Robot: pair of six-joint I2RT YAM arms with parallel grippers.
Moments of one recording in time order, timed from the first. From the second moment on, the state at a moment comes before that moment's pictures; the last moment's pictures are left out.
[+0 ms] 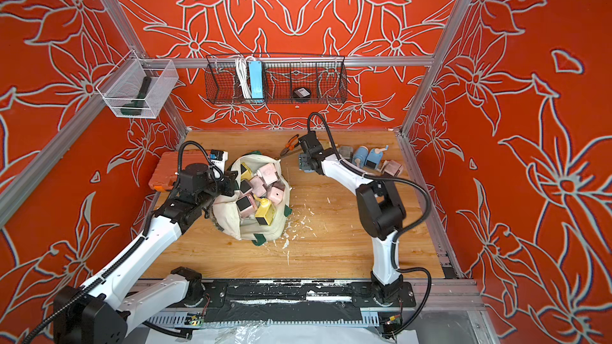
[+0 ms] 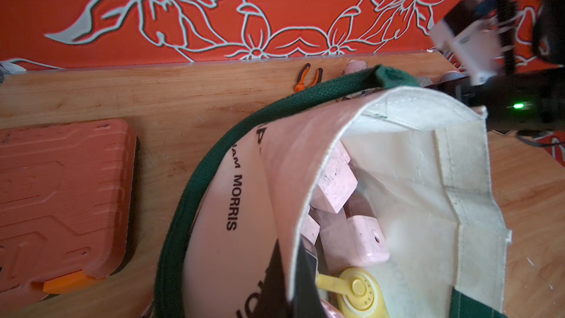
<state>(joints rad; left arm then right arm) -0.23 1.02 0.76 -0.20 0.08 -0.13 0.51 1.85 1.47 -0.46 0.25 0.37</state>
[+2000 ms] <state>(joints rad) -0.24 0.94 0.72 -0.22 0.10 -0.13 0.87 1.97 1.47 -0.37 -0.62 -0.84</state>
